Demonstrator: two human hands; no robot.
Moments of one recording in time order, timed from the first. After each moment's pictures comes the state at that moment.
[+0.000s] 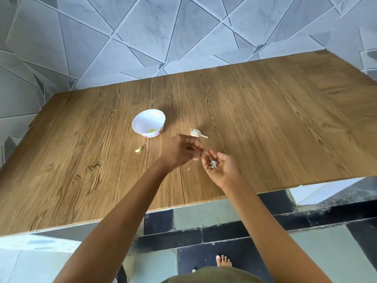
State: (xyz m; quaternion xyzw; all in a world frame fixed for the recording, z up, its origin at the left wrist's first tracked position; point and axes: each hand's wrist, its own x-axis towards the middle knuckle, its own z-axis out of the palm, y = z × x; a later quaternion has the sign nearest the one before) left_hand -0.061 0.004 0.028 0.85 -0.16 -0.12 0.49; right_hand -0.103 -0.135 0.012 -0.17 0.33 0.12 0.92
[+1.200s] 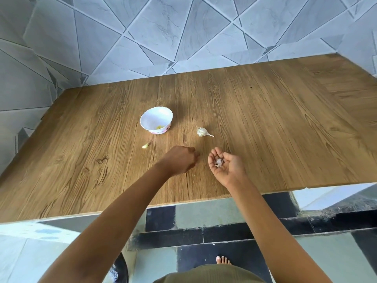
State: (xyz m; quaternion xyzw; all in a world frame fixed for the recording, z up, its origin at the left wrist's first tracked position) left_hand -0.068 0.021 0.014 0.94 -0.35 -0.07 -0.02; right_hand -0.104 -0.135 0.012 -0.18 0.33 0.12 0.92
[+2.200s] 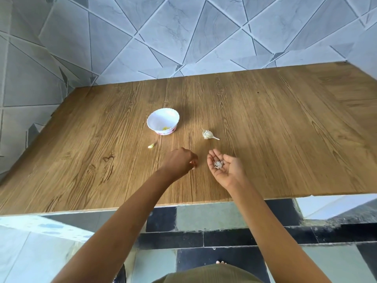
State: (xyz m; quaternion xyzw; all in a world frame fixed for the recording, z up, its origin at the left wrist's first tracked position) left_hand -0.078 0.030 0.009 0.97 -0.22 -0.05 0.08; right_hand -0.098 -0.126 0.005 -0.19 0.30 0.15 0.92
